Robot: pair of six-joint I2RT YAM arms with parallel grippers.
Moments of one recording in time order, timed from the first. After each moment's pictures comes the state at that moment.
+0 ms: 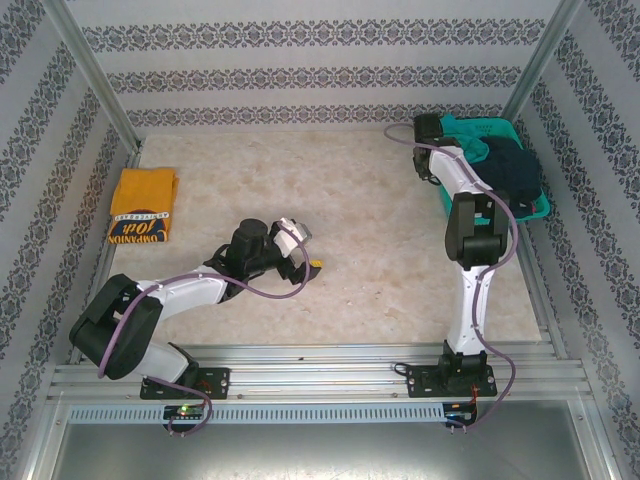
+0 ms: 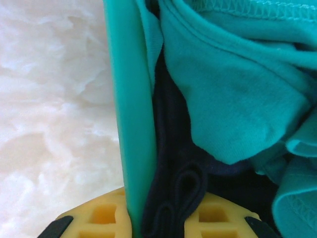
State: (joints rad) left arm -0.56 1.44 0.62 0.38 0.37 0.22; right arm 0.04 2.26 1.94 -0.71 0.50 -0.13
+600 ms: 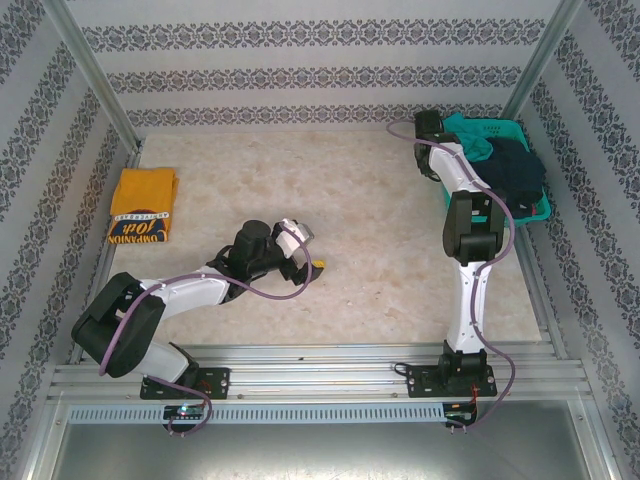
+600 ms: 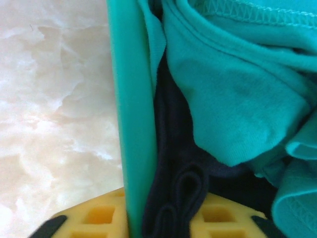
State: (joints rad) left arm -0.58 1.45 0.62 0.40 0.34 0.19; right arm 0.03 2.32 2.03 -0.75 0.52 -0.10
